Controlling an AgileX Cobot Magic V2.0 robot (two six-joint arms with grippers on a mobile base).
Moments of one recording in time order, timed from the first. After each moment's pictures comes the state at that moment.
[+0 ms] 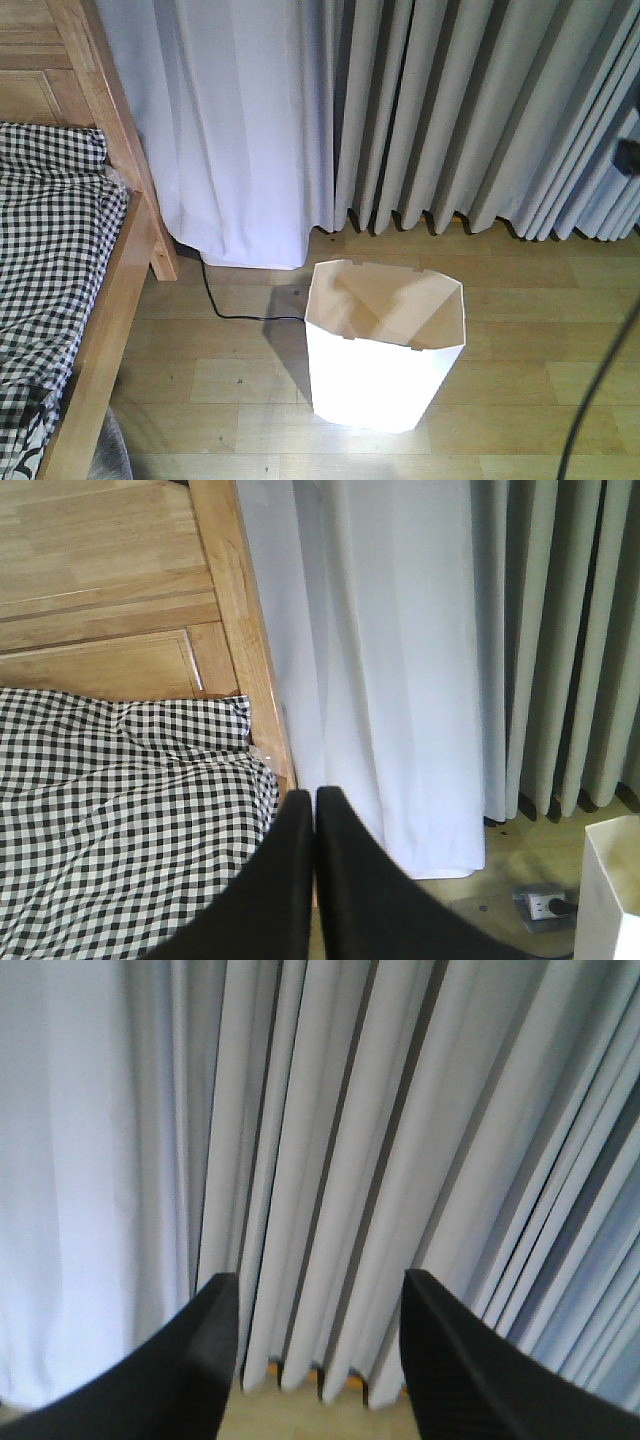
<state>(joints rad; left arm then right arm) 0.00 -0.02 0.03 0.15 0.27 -0.05 -0.10 0.90 -0.62 1.52 0.11 -1.69</state>
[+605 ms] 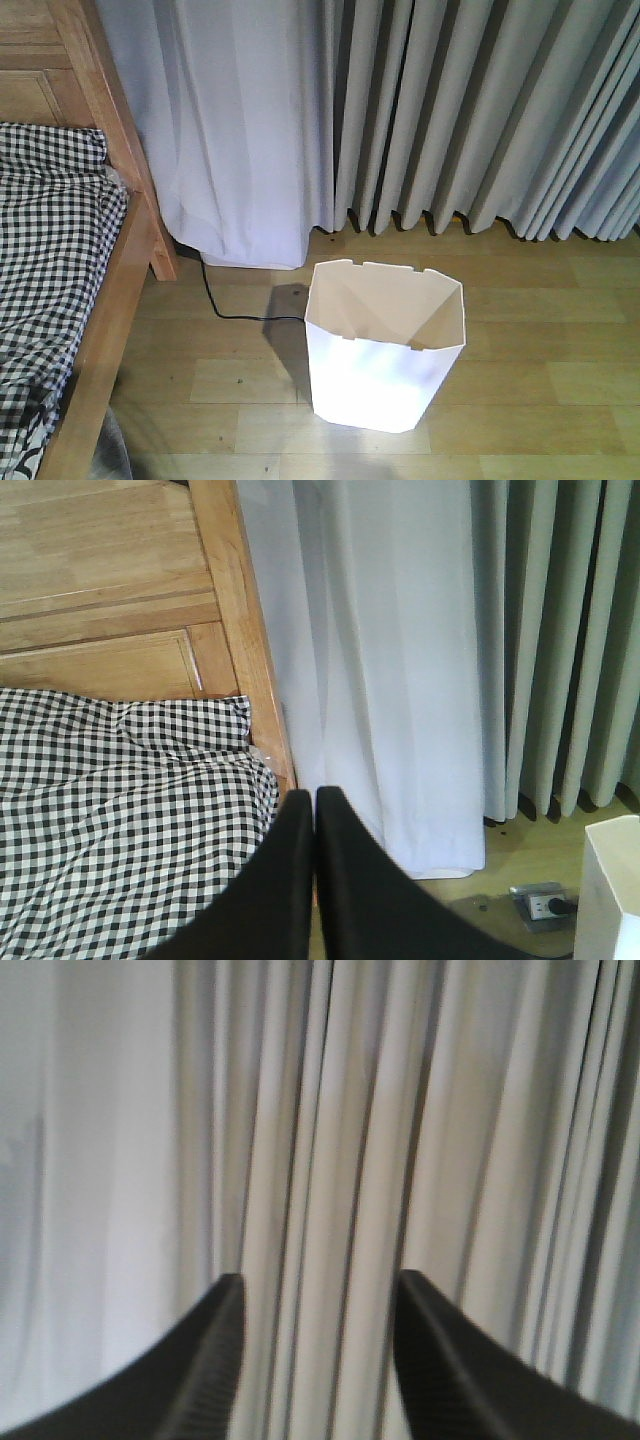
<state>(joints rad) 0.00 -0.02 0.03 0.15 0.27 -0.05 -0.10 0.06 -0.10 1.63 0.15 -1.67</state>
